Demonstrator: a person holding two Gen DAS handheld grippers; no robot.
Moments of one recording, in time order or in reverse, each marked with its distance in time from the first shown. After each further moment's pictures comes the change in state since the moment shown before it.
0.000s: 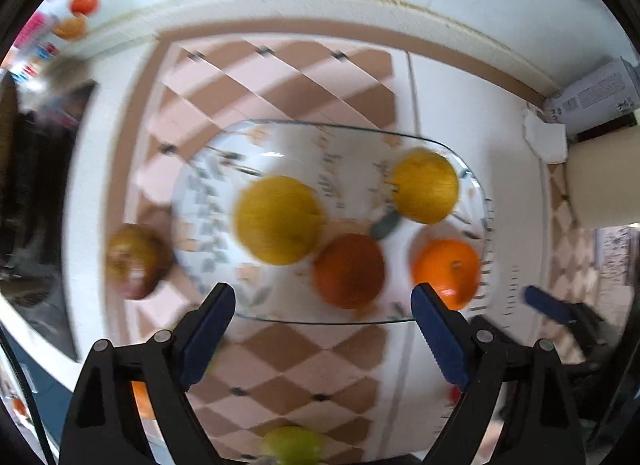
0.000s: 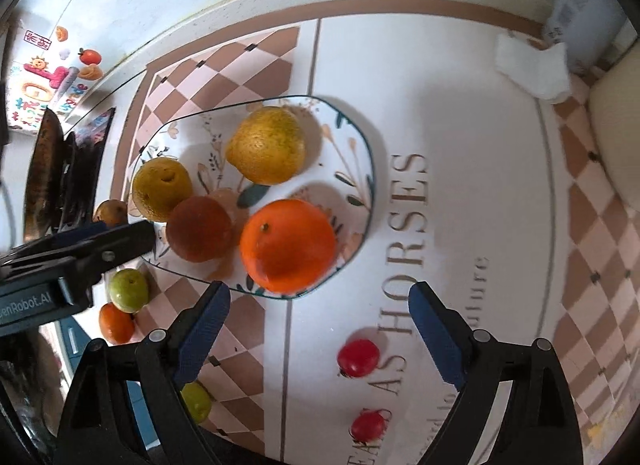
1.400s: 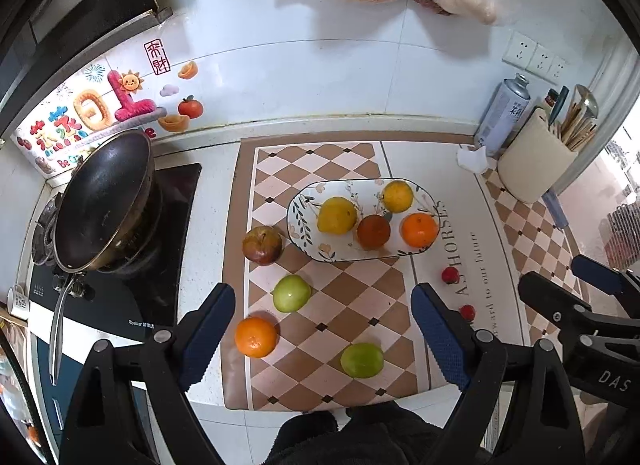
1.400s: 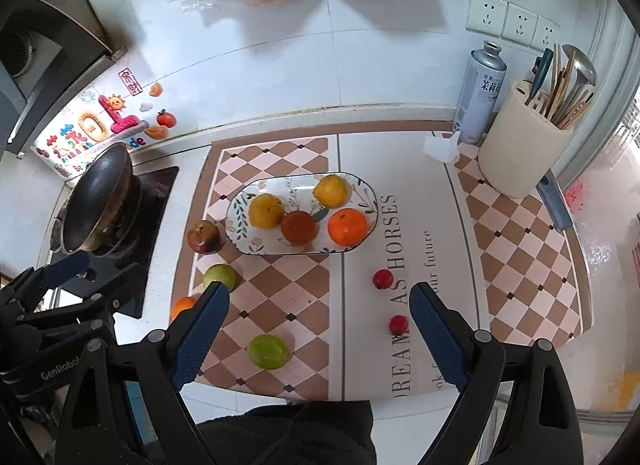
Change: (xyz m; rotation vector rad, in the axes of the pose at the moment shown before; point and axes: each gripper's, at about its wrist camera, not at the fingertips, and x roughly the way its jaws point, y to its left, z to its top) left arm -0.191 0.053 -0.160 0.141 -0.404 0.014; right arm -0.212 0.122 -0.166 0.028 -0.397 -0.113
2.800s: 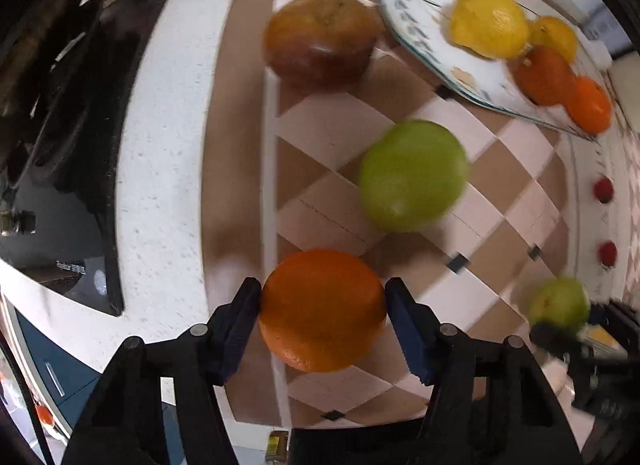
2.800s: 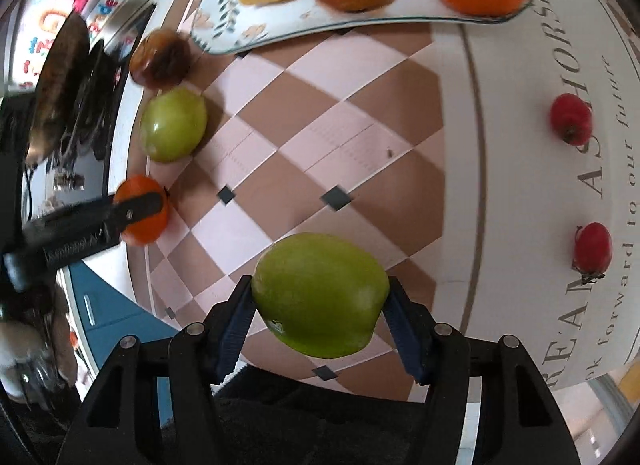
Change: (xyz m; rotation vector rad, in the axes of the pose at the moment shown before) left arm 0.242 0.069 -0.077 -0.062 0.516 0.005; right arm 0.269 0.006 -0.092 0.035 0.543 0.229
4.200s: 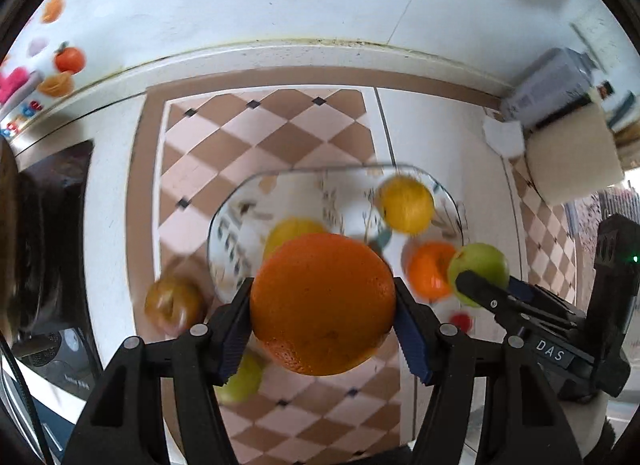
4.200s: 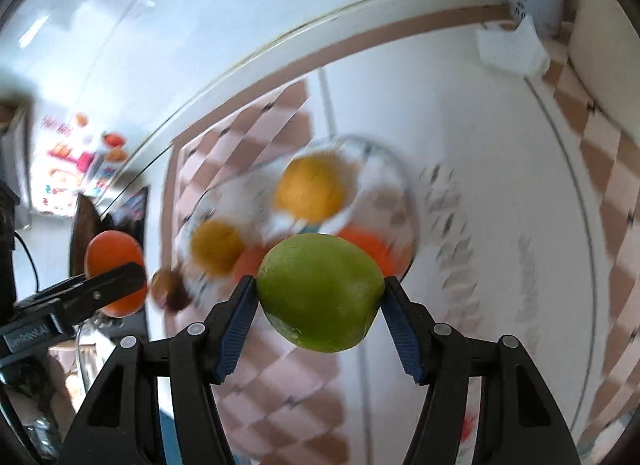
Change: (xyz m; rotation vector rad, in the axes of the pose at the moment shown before) left arm -0.110 -0.112 0.158 0.076 -0.149 -0.144; right arm -0.109 -0.095 0.145 0.144 -0.313 0.065
